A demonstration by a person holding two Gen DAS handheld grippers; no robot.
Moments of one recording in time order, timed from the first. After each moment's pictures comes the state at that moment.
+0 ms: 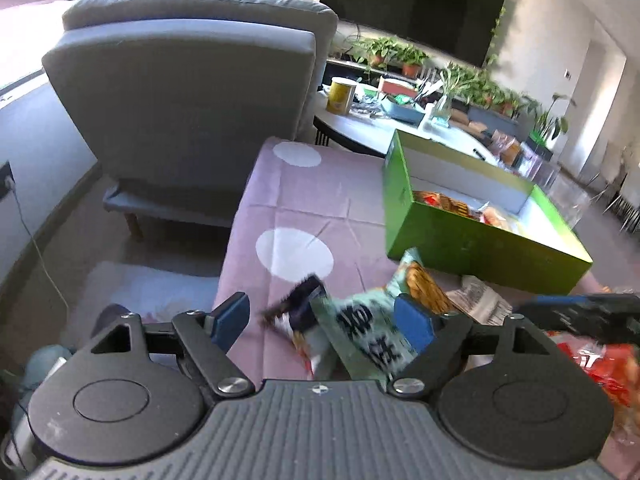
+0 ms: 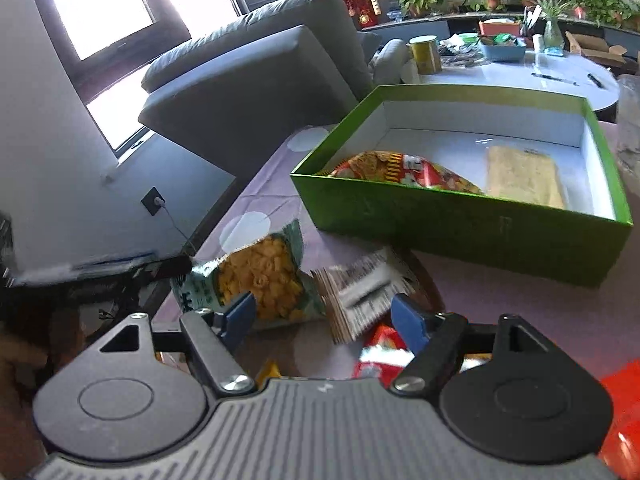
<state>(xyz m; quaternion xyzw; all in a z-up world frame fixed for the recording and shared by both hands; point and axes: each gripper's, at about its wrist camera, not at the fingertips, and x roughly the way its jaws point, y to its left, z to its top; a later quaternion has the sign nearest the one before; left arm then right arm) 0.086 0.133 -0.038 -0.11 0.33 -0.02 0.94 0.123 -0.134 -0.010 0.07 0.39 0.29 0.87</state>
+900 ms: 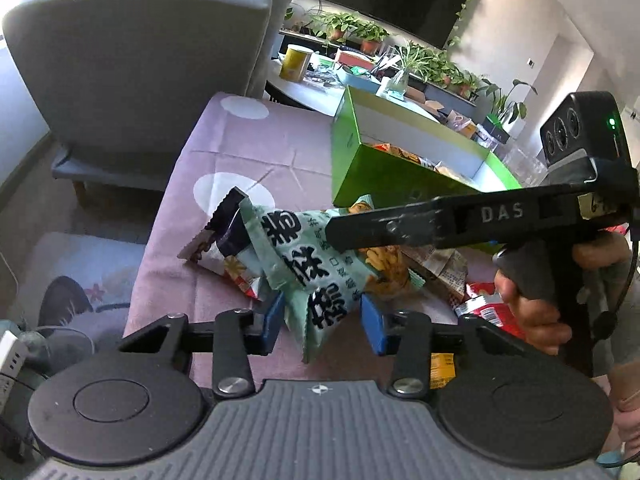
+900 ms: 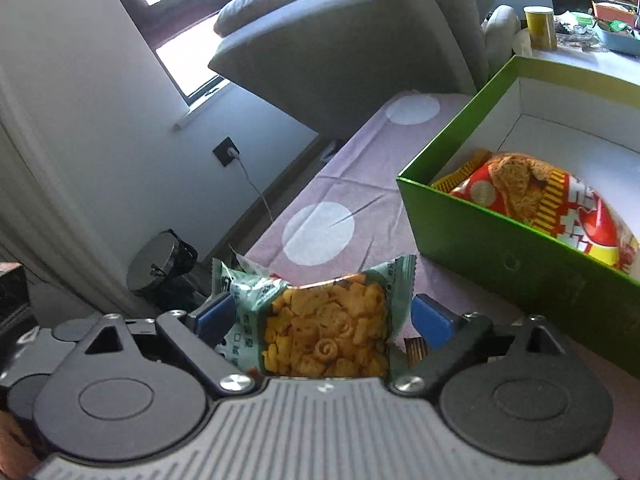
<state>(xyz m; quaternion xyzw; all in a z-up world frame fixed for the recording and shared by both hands) 0.085 0.114 -0.066 -0.13 0.36 -0.09 0.92 0.186 -0.064 -0.030 0.03 0.42 0.42 0.80</state>
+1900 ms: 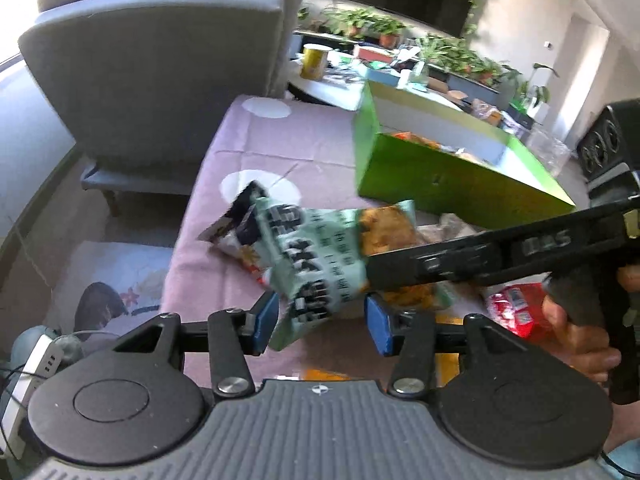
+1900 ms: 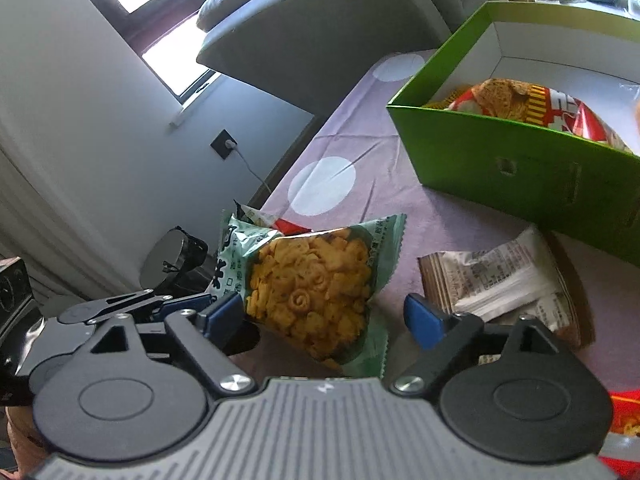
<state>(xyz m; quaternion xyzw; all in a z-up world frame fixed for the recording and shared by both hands) 0.074 0.107 -0.062 -0.09 0.36 -0.06 0.93 0.162 -0.074 -0.043 0.08 0.46 0.41 0.78</state>
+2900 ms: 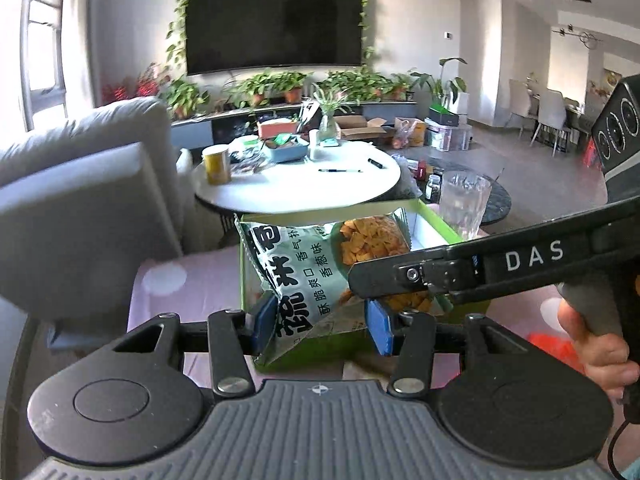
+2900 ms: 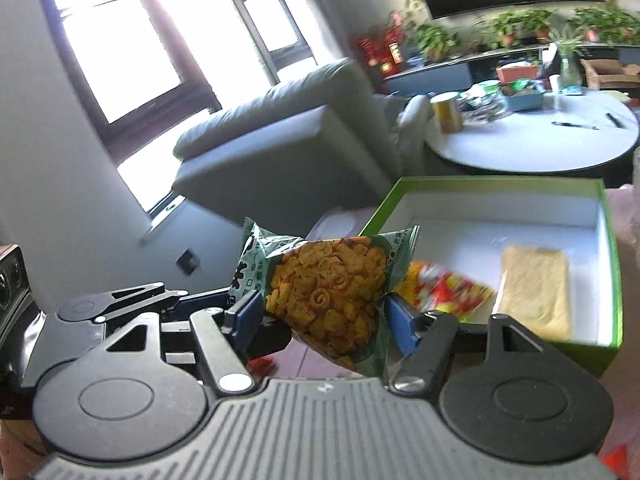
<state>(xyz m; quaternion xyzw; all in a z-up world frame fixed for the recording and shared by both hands) 0.148 0.015 0.035 0.05 0.26 -0.16 0.95 0.157 -0.151 0.049 0.13 0.32 0.31 0.88</state>
